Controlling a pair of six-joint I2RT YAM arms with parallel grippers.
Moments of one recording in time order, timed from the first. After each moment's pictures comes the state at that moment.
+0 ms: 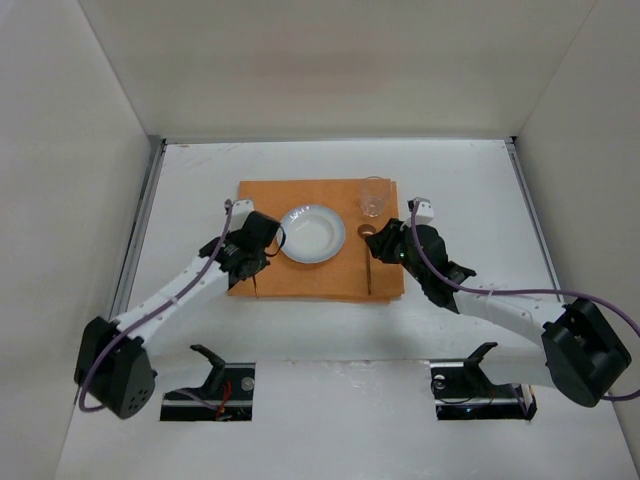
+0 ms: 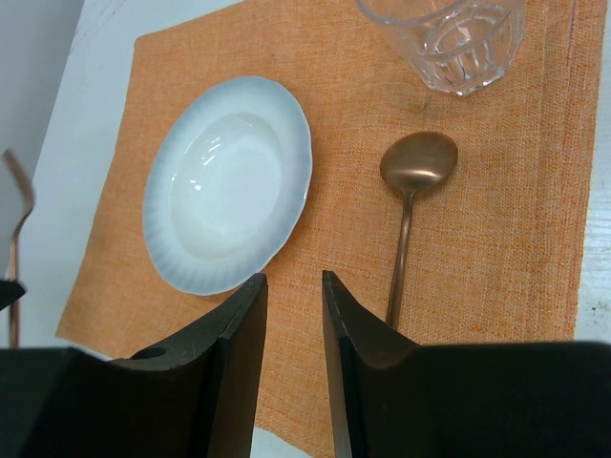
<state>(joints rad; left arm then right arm) -0.57 1.16 0.85 -0.72 -0.53 -0.69 0.66 1.23 0.57 0.32 0.20 0.65</state>
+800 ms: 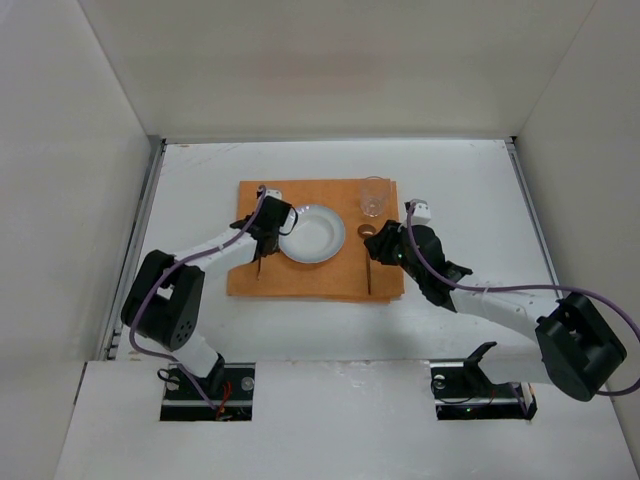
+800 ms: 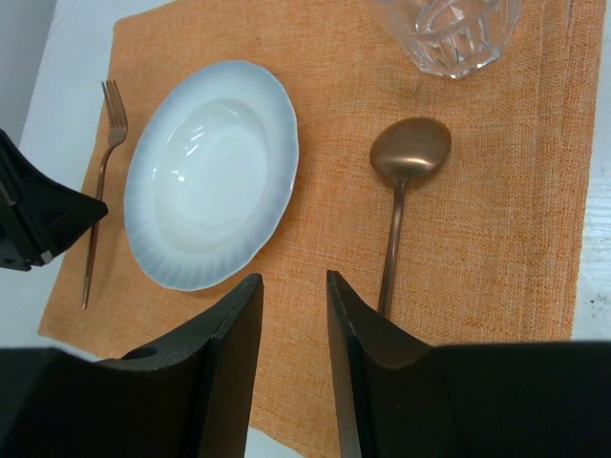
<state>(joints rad) -0.48 1.58 0.92 -0.33 -0.46 -0.30 0.66 1.27 0.57 0.32 0.20 0.66</state>
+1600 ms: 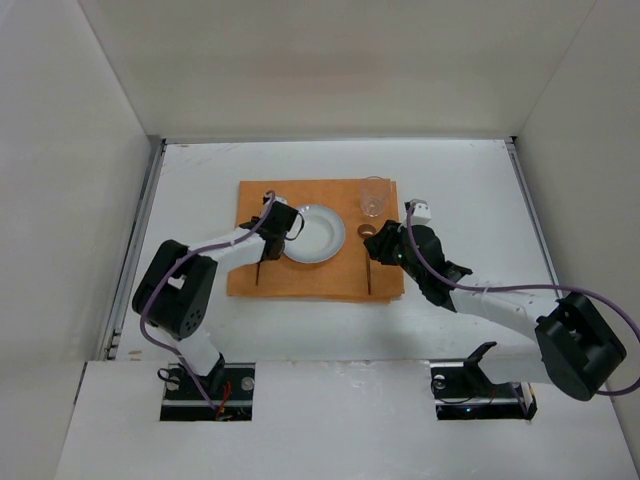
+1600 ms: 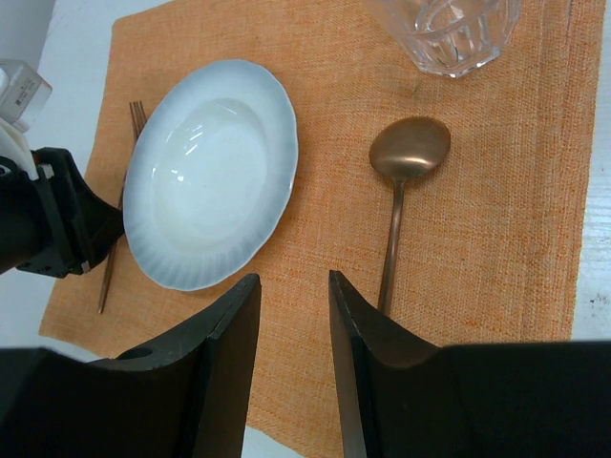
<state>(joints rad) -0.51 1.67 0.92 -0.33 -0.53 -0.26 0.66 1.27 0.57 0.32 0.20 0.66</state>
